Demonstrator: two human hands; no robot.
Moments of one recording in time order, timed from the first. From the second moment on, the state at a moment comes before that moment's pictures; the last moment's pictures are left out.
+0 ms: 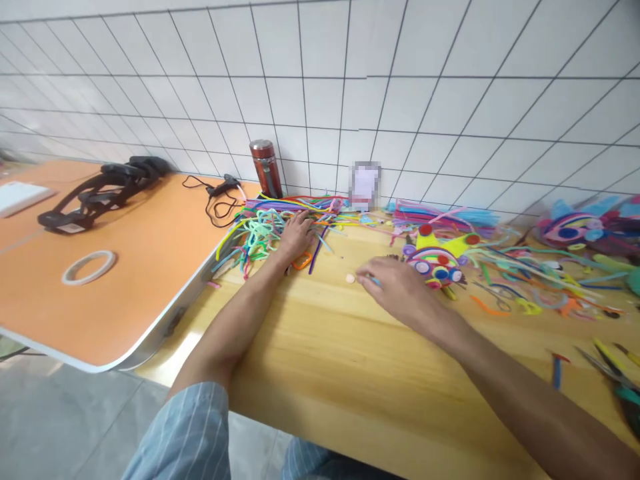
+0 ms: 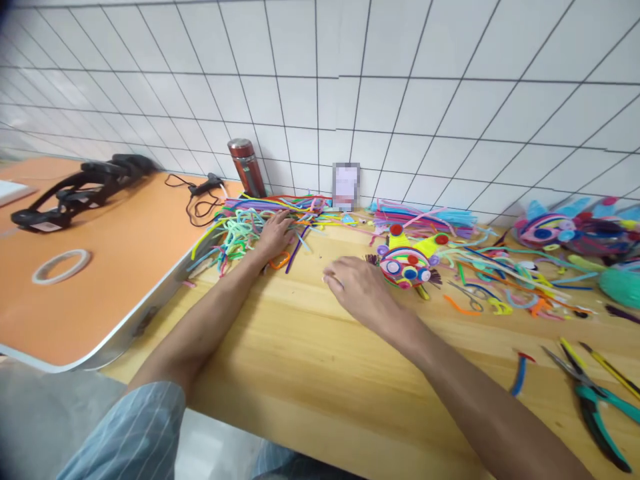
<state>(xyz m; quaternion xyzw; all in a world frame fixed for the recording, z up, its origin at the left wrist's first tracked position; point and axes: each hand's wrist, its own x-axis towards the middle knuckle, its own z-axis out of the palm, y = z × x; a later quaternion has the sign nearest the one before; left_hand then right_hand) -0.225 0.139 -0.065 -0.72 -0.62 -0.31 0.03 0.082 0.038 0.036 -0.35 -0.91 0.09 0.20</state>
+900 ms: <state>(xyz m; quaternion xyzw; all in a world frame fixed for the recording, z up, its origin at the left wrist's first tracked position) -0.240 0.163 -0.088 -0.61 -0.63 -0.49 0.00 -0.009 0.124 0.046 -0.46 -0.86 0.01 0.22</state>
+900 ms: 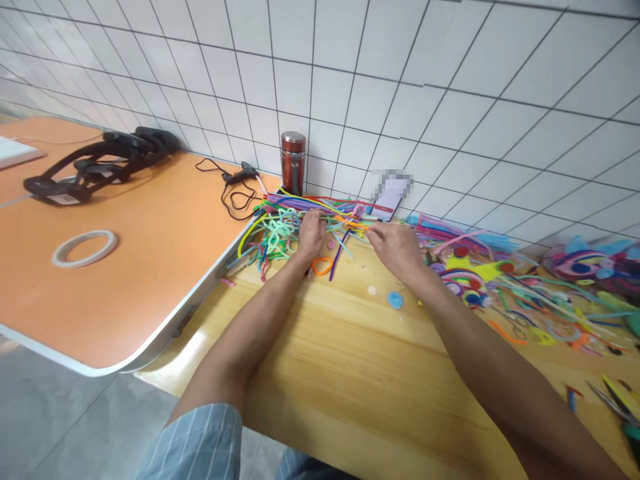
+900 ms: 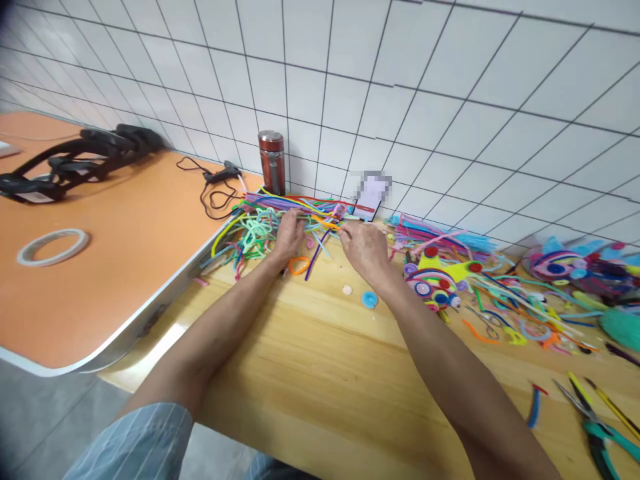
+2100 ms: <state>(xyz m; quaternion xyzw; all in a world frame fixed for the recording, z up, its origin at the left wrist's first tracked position) -0.089 -0.012 0.065 -0.91 -0.34 -0.17 -0.19 0.140 -0.045 0.042 -0.48 -0.65 0.50 0.31</state>
